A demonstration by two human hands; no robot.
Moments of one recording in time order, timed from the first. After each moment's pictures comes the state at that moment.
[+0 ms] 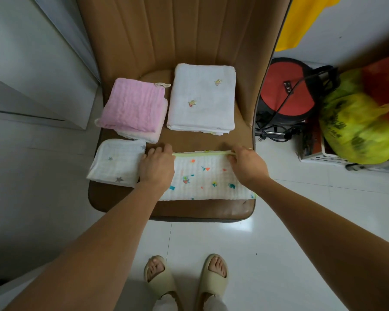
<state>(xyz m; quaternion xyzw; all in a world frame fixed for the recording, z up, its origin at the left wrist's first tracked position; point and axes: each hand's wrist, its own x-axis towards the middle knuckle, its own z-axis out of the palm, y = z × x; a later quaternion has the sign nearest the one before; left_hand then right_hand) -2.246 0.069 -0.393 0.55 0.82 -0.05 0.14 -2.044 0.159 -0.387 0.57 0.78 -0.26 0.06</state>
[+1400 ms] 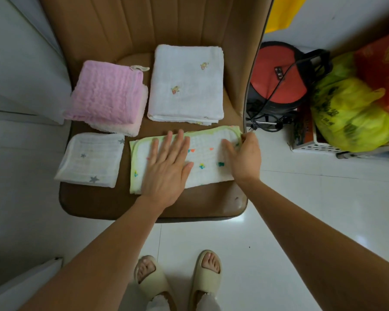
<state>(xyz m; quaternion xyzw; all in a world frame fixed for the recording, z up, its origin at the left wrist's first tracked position) -2.203 0.058 -0.432 0.69 0.72 -0.01 0.09 -2.040 0.155 -0.415 0.71 0.61 -0.31 -0.16</state>
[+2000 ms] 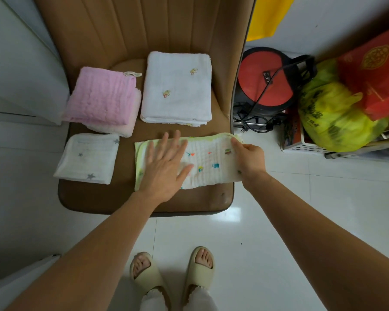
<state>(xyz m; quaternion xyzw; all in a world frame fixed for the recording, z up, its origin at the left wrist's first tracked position) -2.189 0.062 -0.407 0.67 0.72 0.03 0.19 -2.012 0.160 -0.369 0.75 0.37 -0.52 -0.18</state>
